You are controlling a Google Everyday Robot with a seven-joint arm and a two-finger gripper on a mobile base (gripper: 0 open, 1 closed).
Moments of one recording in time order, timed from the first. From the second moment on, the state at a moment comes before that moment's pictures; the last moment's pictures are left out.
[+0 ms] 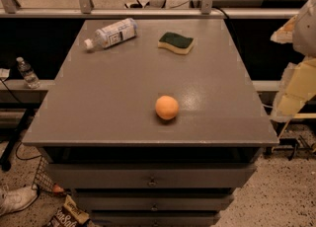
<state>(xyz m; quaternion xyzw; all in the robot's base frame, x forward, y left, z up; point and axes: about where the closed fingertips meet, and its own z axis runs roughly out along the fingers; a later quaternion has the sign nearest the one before) 0.438 -0.216 0.979 -0.60 0.78 -0.04 0.16</state>
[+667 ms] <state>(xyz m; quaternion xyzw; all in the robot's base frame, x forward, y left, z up) 0.446 -0.200 0.973 -0.59 0.78 0.00 0.19</state>
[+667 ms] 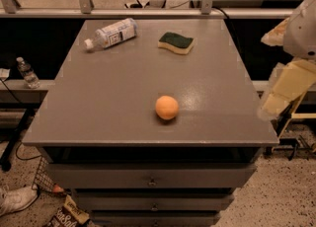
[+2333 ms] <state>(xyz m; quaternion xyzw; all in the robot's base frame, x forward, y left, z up) 0.481 -0.042 0.878 -0.56 0.75 0.18 0.30</state>
